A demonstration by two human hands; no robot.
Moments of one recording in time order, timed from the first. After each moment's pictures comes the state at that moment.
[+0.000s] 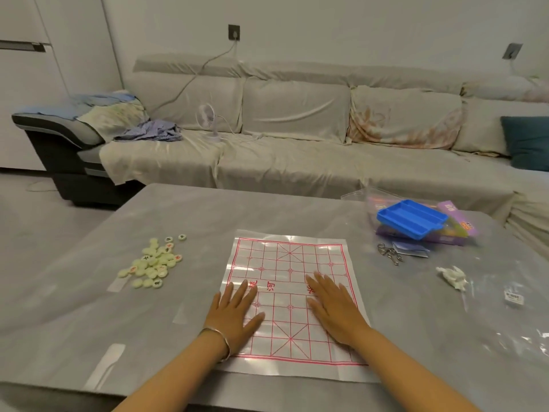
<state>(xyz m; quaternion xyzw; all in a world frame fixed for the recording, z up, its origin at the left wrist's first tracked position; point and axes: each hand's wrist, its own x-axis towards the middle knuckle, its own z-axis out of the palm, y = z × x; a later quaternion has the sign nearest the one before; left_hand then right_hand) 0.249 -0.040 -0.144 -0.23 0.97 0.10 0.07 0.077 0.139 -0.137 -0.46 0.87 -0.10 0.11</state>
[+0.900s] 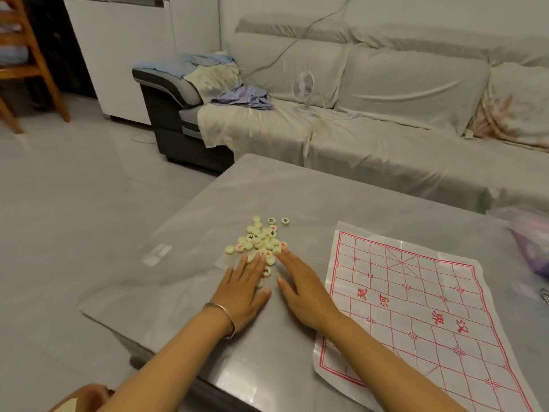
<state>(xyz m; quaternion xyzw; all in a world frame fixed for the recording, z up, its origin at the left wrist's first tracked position) 0.359 -0.195 -0.156 -0.32 0.93 0.17 -0.03 0.219 -0.098 -0.135 -0.59 0.74 -0.28 0.17</state>
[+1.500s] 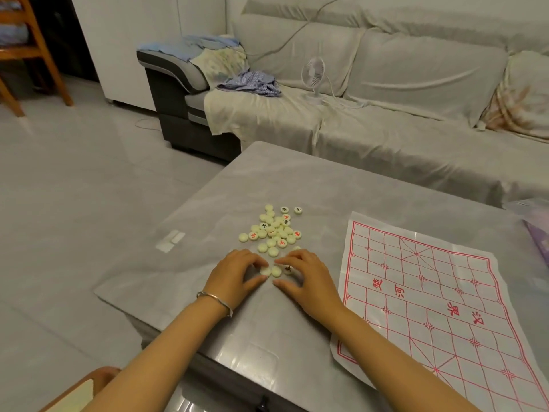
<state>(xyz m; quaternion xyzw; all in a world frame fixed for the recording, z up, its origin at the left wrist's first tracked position) 0.390 -0.217 -0.147 -0.29 0.90 0.25 -0.20 0.232 -0.107 -0.149 -0.59 0.73 -0.32 0.11</state>
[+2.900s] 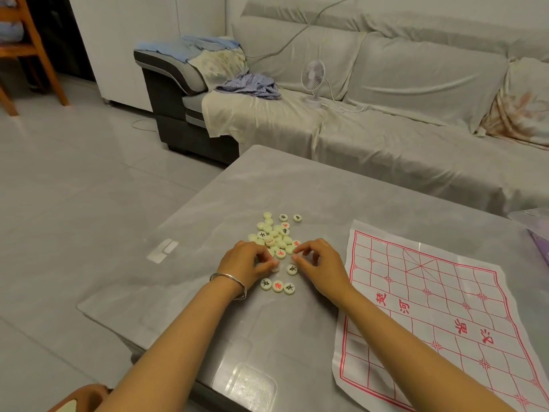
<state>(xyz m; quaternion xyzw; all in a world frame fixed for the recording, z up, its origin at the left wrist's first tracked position) 0.343 -0.247 -0.135 -0.36 0.87 0.30 -0.16 0.187 -0.141 -0.138 -0.50 0.76 -0.40 0.16</state>
